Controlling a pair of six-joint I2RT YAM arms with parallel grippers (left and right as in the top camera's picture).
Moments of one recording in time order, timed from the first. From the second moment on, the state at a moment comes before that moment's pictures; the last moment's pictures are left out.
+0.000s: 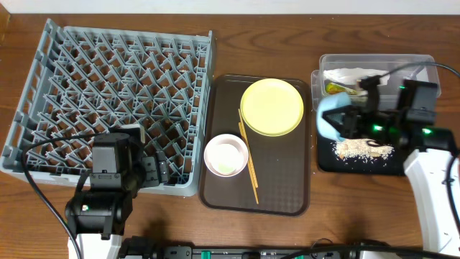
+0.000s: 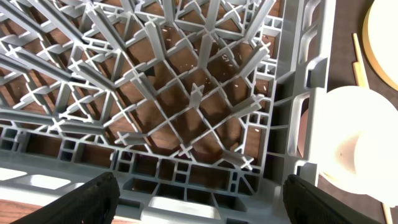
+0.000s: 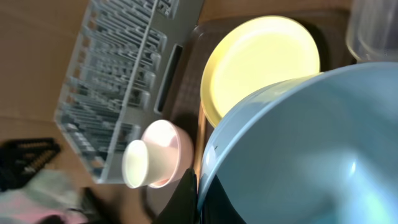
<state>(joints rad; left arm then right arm) -0.03 0.81 0.80 -0.96 0.01 -0.15 -0.13 1.30 1.00 -0.70 -0.83 0.08</state>
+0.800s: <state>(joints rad) -0.03 0.81 0.80 -0.96 0.01 -0.15 0.44 1.52 1.09 -0.41 -0.19 0.00</state>
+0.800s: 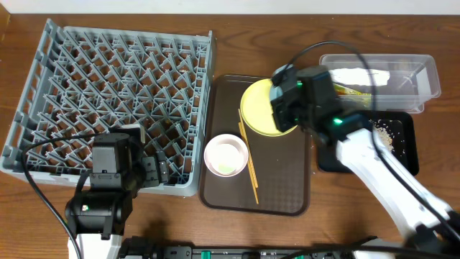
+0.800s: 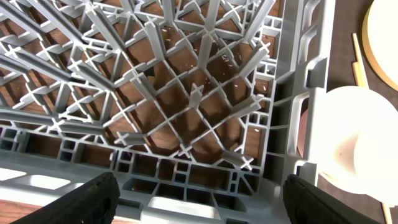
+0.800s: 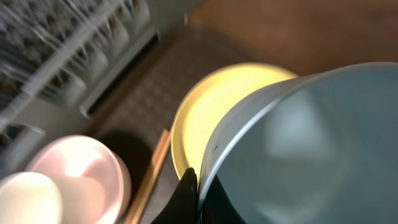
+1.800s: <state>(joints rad) -0.03 0.81 0.80 -0.96 0.01 -0.15 0.54 1.70 1.31 -0.57 -0.30 0.01</state>
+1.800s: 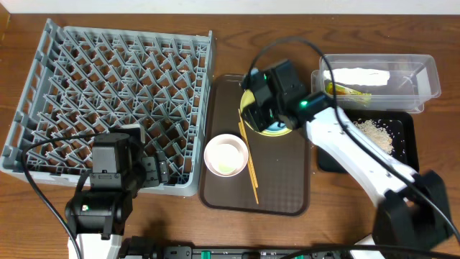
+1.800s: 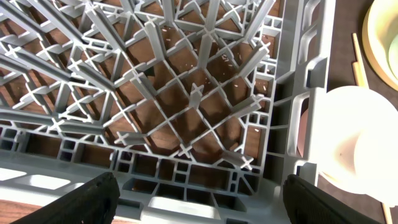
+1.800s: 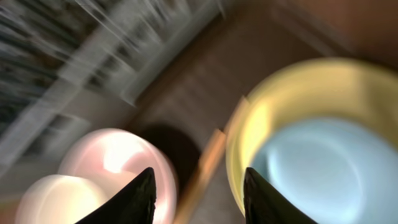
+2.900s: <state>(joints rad) -0.03 0.81 0.80 -0.93 0.09 -0.15 0.64 1.83 1.37 -0.88 -0.25 0.15</state>
